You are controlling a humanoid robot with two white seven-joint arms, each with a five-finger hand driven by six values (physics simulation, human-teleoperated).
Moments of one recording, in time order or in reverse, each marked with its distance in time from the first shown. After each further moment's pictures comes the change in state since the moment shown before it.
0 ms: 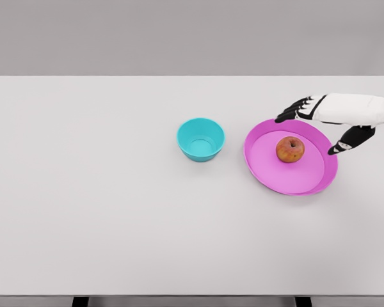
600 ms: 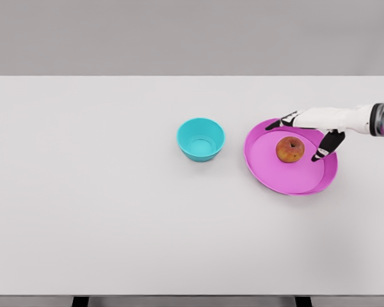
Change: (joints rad) left arm 0.000 0.000 0.000 0.000 0.000 0.000 0.000; right arm -0.045 0.217 0.132 0.312 0.053 0.064 0.025
